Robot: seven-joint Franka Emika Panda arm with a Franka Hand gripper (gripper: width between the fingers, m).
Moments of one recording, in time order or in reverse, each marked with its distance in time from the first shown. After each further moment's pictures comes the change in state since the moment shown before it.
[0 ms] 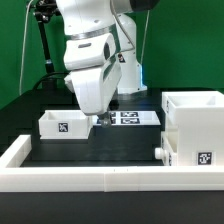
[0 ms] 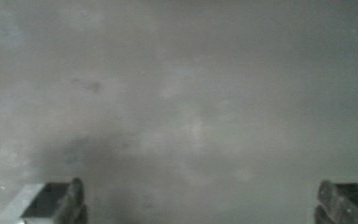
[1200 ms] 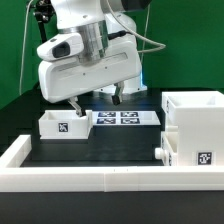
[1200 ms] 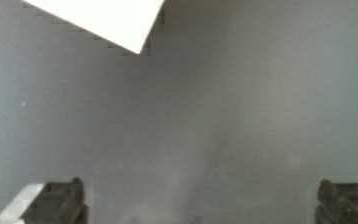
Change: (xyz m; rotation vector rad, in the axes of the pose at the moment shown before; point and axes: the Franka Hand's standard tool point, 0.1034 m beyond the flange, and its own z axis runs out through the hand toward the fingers) arm -0.026 -0.030 -0.006 -0.052 0.005 0.999
